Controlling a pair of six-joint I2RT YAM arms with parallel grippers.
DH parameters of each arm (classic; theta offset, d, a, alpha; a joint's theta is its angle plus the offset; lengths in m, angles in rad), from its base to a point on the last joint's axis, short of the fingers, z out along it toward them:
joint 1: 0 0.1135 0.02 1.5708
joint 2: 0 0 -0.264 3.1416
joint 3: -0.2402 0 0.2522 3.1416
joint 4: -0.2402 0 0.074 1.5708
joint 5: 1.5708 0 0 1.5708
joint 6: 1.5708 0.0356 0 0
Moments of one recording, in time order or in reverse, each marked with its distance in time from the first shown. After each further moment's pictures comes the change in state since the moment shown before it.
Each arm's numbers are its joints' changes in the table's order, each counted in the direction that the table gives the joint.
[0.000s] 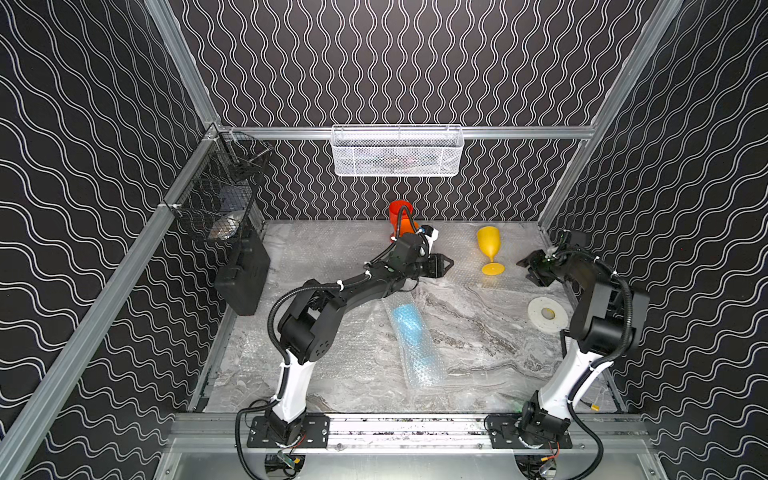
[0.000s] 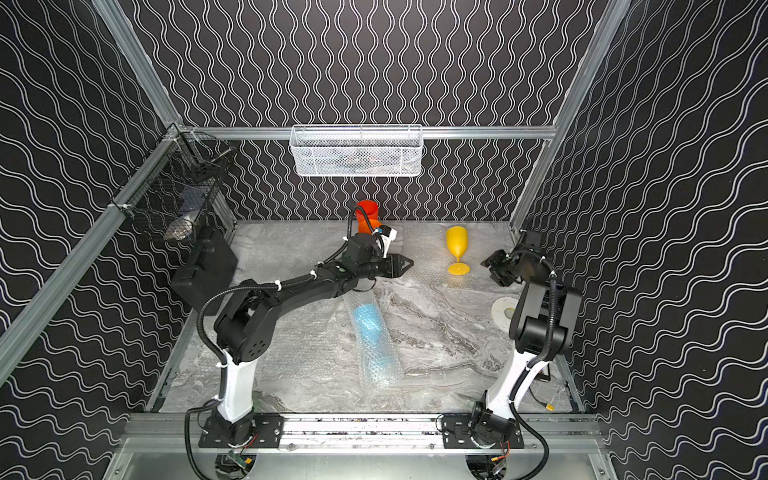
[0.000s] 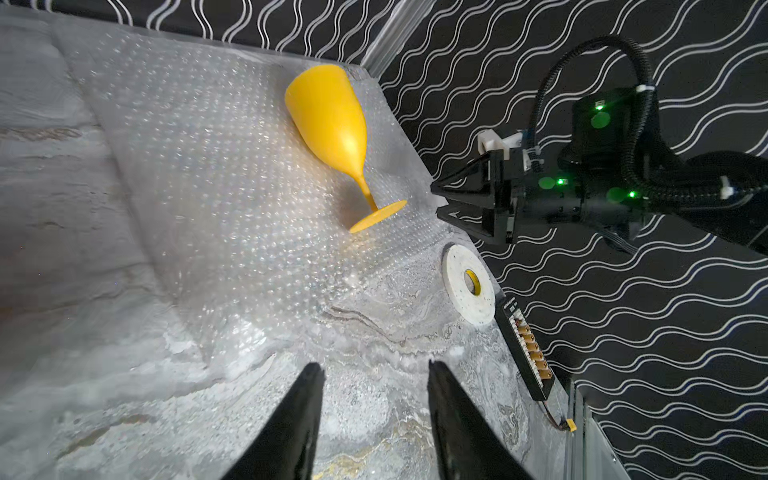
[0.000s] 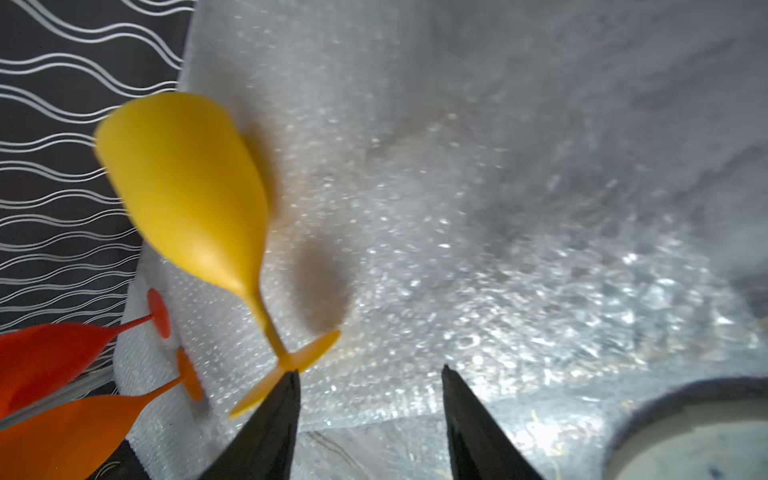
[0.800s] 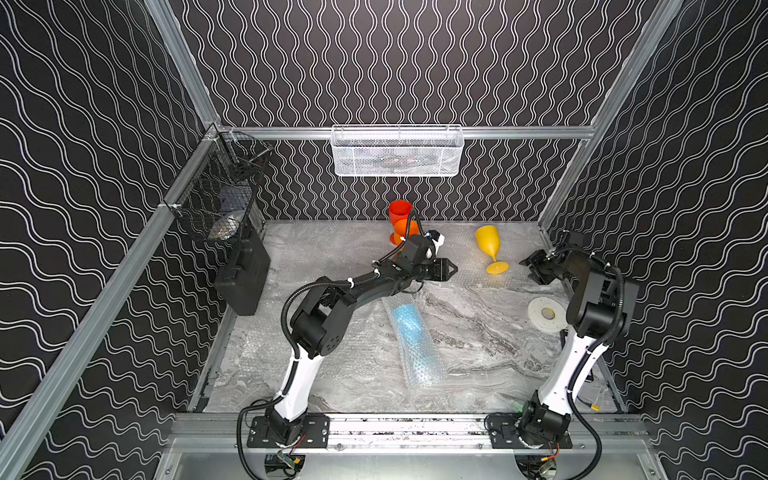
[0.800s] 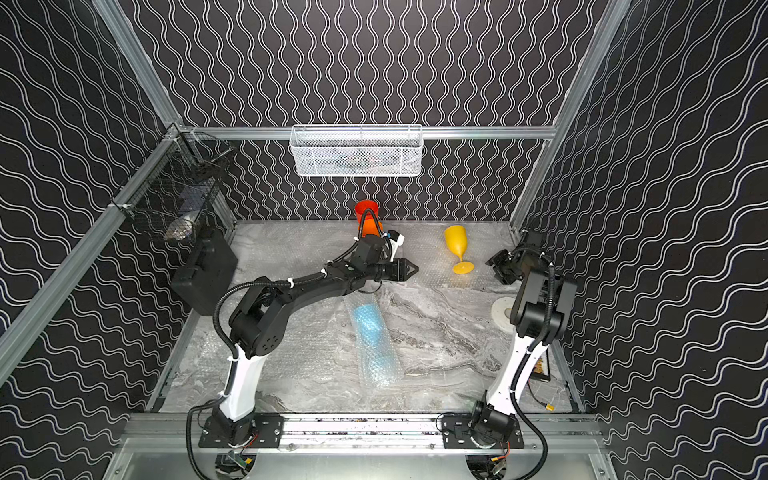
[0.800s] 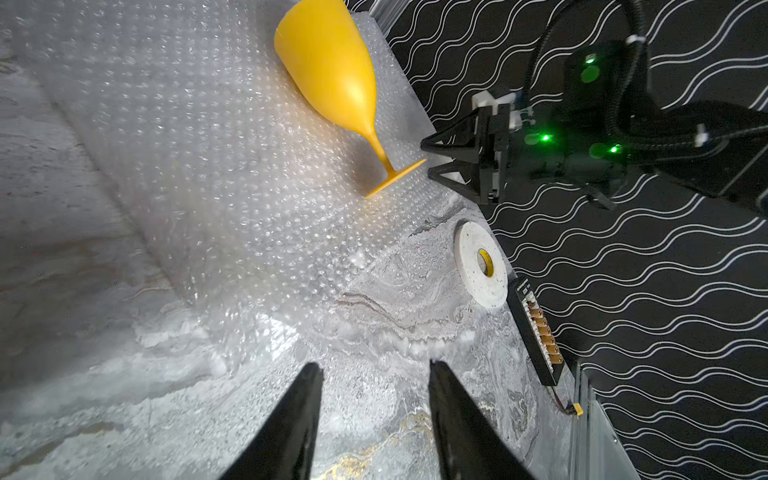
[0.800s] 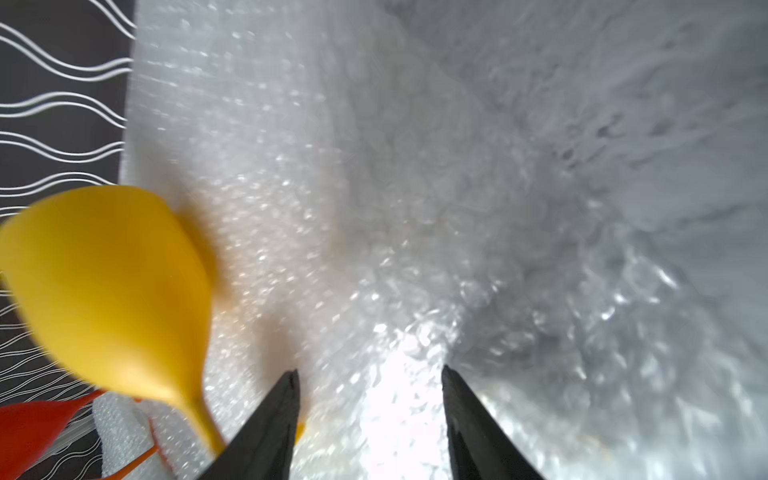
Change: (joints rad) left arm -0.005 -0.077 -0.078 -0.085 0.017 0.007; right arm -0.019 -0.156 -0.171 0.013 0.026 0.009
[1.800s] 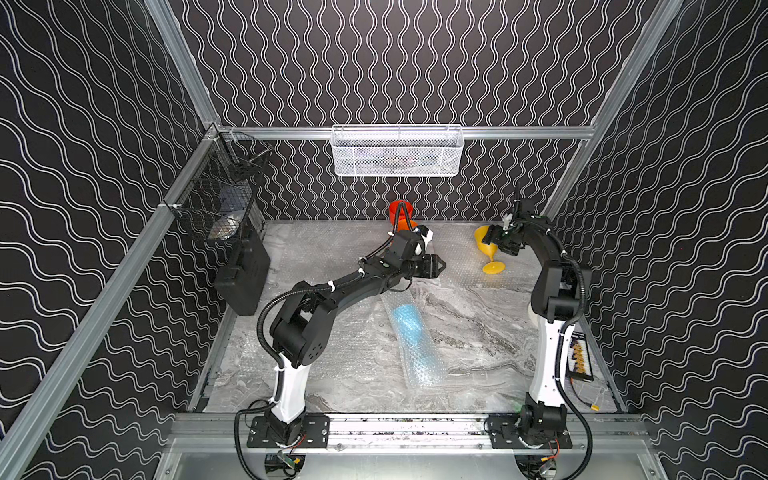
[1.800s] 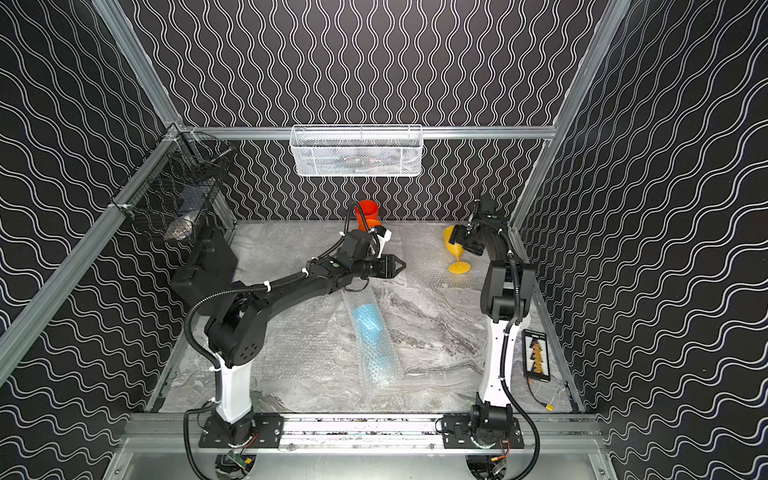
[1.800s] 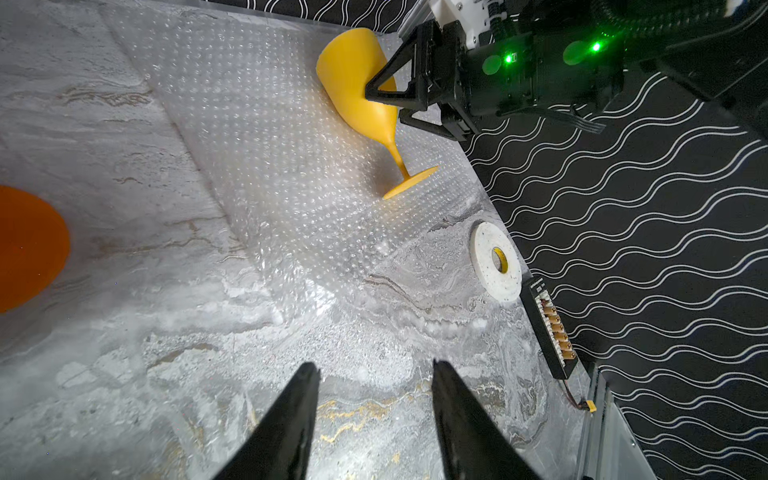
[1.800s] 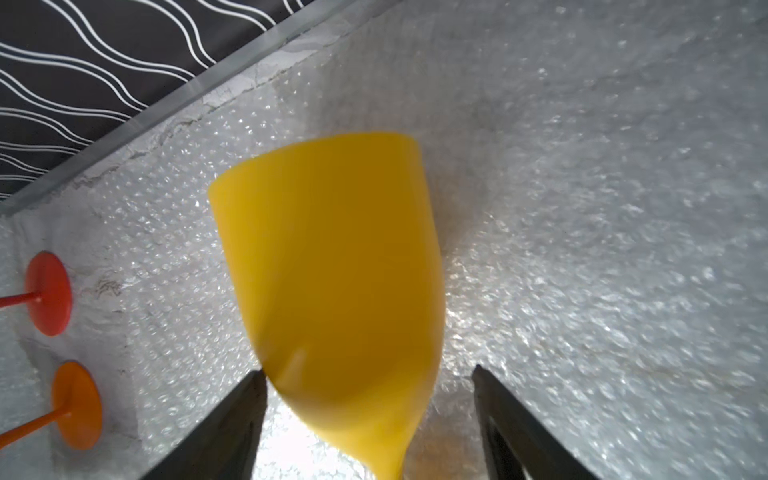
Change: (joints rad) left arm 0.034 0.159 0.099 -0.095 -0.051 0.045; right arm 0.279 -0.266 -0.559 -0.285 0.206 -0.308
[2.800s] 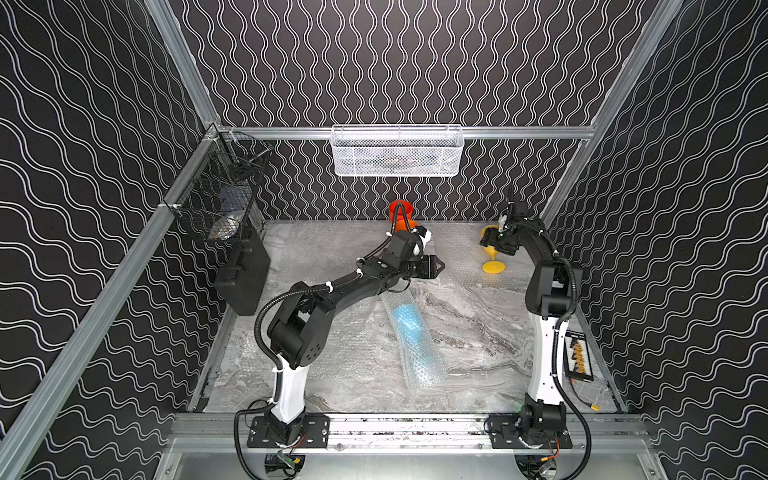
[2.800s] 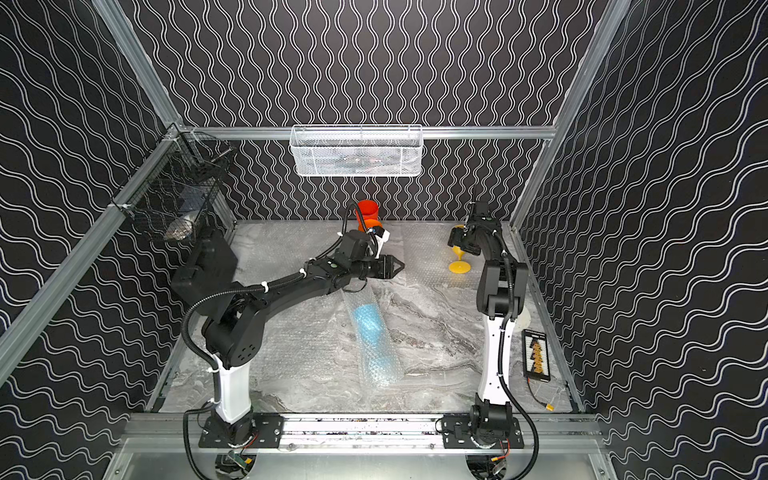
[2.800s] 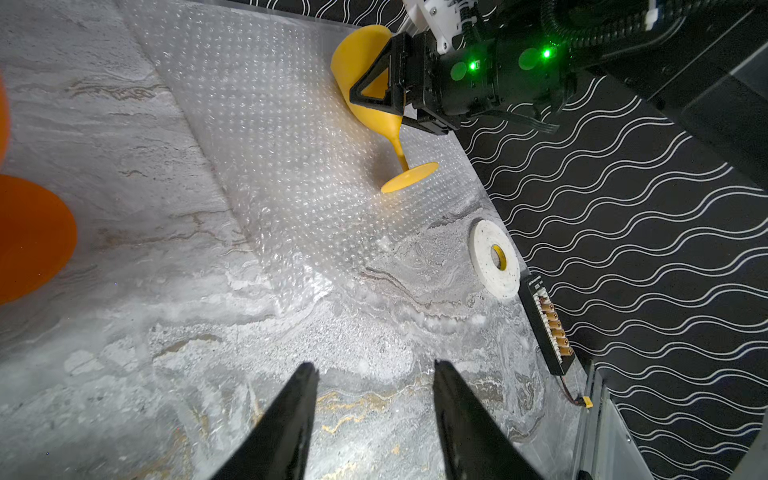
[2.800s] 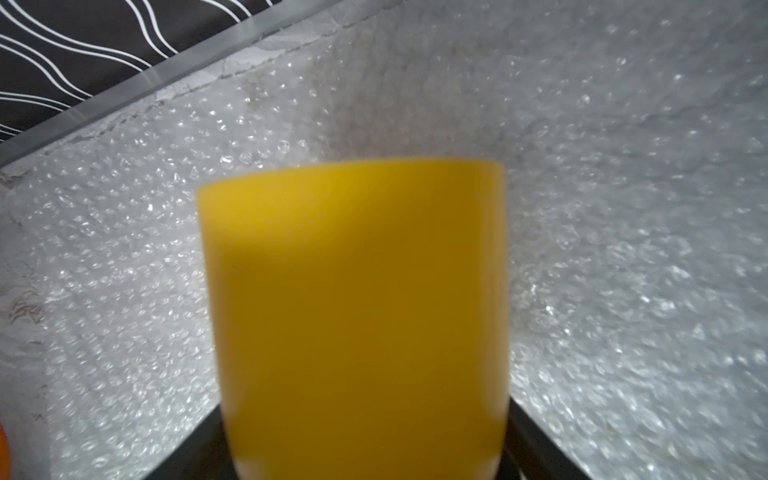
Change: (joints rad) left arm 0.008 0.018 0.017 0.002 0.008 -0.003; right arm 0.018 -0.084 -0.066 0.020 0.041 -0.054
